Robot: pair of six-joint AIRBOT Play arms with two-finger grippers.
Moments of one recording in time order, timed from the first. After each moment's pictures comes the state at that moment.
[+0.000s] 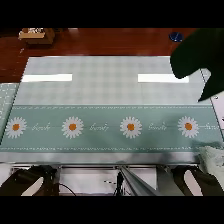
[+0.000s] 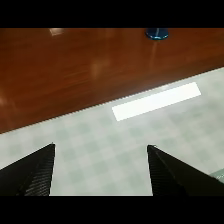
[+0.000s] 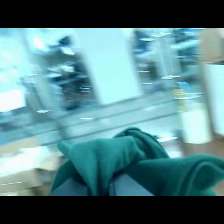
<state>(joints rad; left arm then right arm) -0.29 -0.80 1.75 1.46 -1.28 -1.50 -0.28 -0.67 1.43 -0.93 0.66 1.43</state>
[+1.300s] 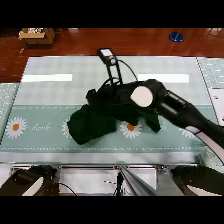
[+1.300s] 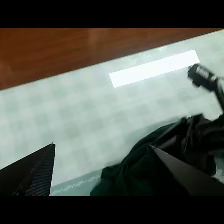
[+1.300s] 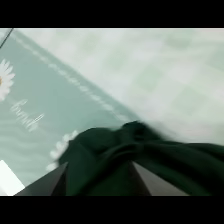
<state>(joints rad) -0.29 -0.74 1.74 1.47 -1.49 -1.54 0.73 -1.32 1.27 -1.16 0.67 1.63</state>
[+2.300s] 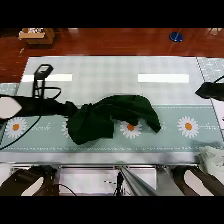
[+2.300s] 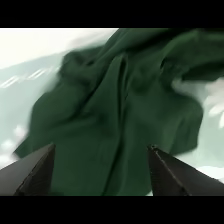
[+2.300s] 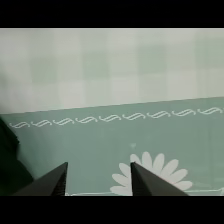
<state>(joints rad) -0.29 -0.87 0.81 1.23 -1.02 -1.51 -0.30 -1.00 1.06 -1.35 1.22 1.38</state>
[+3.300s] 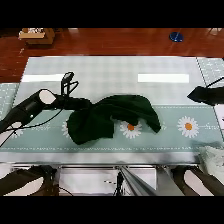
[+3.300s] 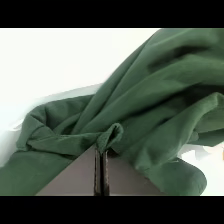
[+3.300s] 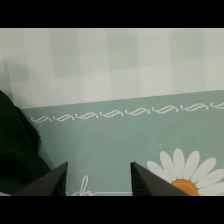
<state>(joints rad) -0.29 -1.25 0.78 0.92 -0.72 -1.34 -0.32 -1.00 0.96 -1.24 1.18 1.36</state>
